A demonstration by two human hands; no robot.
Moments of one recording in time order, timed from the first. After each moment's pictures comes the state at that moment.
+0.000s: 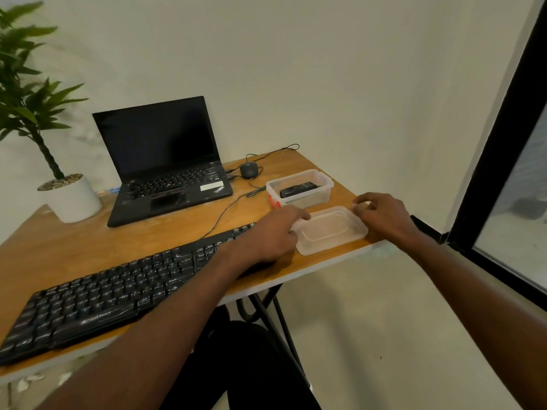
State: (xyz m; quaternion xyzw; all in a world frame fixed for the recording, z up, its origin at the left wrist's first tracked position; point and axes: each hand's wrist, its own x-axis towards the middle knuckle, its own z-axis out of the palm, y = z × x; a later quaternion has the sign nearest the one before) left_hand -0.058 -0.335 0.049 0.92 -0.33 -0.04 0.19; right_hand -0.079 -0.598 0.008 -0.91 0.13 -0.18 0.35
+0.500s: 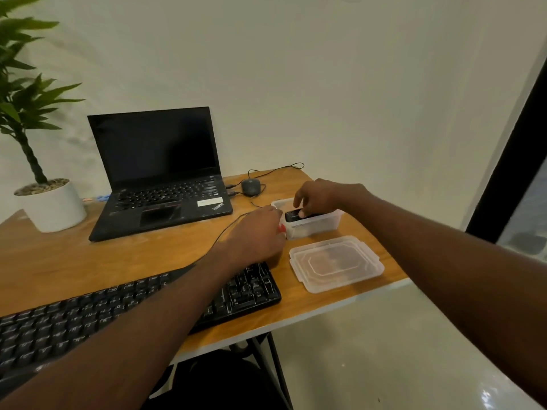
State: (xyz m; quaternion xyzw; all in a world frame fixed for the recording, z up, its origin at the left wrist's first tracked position) left_hand 0.021 -0.321 0.043 0.96 -0.26 0.07 0.12; right_hand 0.086 -0.523 0.081 -0.99 -0.10 0.06 0.05
